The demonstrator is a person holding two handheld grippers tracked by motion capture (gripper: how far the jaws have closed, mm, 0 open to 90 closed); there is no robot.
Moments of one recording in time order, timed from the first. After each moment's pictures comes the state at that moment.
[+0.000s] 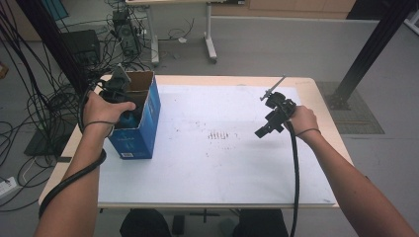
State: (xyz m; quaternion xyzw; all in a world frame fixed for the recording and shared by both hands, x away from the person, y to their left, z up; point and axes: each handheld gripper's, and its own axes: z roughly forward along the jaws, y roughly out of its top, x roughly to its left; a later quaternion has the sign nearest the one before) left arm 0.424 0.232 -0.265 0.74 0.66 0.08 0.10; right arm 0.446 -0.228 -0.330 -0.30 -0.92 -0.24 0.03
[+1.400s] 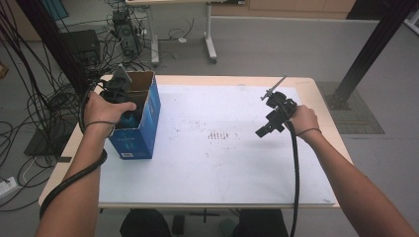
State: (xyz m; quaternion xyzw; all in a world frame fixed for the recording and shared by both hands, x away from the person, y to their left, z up) left arm 0.423 0.230 -0.265 0.74 0.66 0.08 0.10; right arm 0.447 -0.230 -0.329 -0.30 -0.92 -0.24 0.03
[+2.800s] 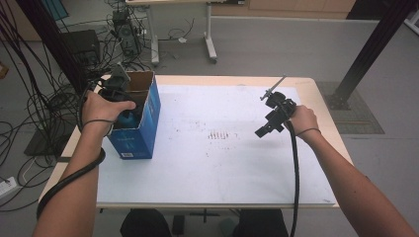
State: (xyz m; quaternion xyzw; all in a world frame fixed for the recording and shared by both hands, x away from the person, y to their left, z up) left arm 0.421 0.232 -0.258 0.74 0.67 0.08 0.10; right arm 0.447 -0.228 -0.330 -0.30 -0.92 -0.24 0.03
